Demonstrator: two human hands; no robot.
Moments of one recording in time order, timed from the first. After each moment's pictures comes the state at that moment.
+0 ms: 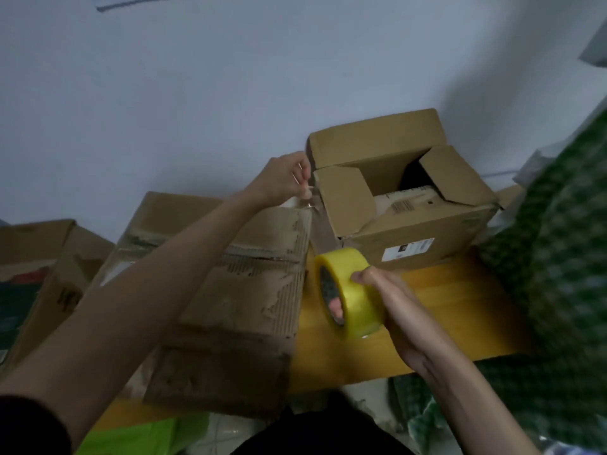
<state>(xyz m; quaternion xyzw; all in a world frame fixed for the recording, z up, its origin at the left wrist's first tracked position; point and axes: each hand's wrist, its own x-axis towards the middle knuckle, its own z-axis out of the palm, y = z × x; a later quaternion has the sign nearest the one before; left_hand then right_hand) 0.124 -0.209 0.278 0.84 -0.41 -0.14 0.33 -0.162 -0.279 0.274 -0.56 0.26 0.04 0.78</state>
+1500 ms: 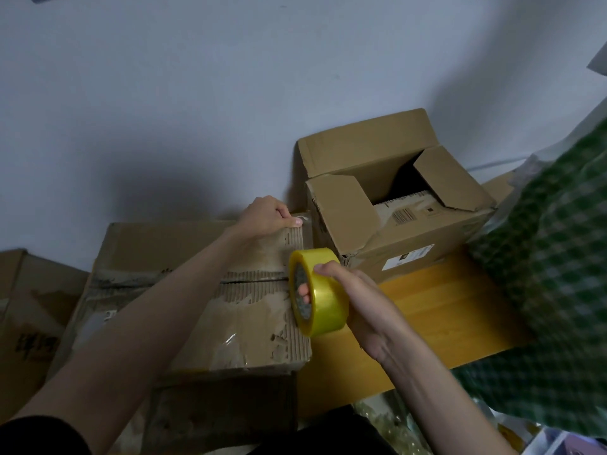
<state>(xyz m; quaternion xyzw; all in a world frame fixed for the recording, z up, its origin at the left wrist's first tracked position) 0.208 -0.209 0.181 0.86 -0.37 -0.22 0.27 -0.065 -0.251 0.269 -0.46 0.33 0.02 0.83</state>
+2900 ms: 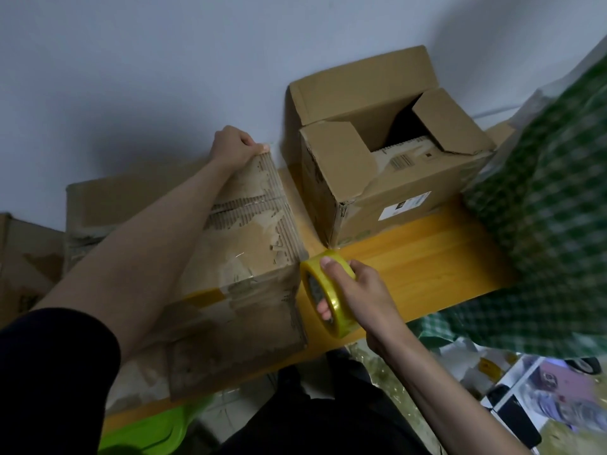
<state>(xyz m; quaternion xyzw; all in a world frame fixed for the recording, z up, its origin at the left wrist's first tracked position) 0.248 -0.195 0.185 0.90 -0.27 -0.12 0.32 -0.112 -0.206 0.229 -0.61 0.42 0.01 0.68</state>
